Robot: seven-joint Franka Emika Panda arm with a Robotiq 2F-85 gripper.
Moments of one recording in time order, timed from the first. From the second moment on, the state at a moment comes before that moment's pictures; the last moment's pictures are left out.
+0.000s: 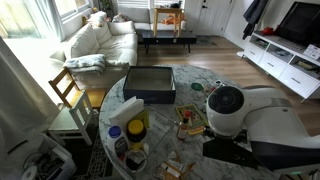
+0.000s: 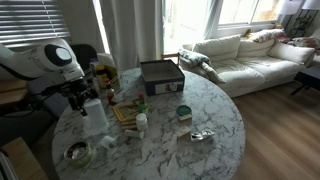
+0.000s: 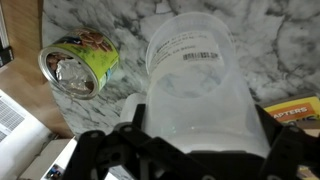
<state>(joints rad) 0.13 0.03 0.14 -2.53 -0.62 2.28 1.78</state>
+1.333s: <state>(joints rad) 0.00 -0.10 0.00 -2.51 0.13 1.87 0.82</state>
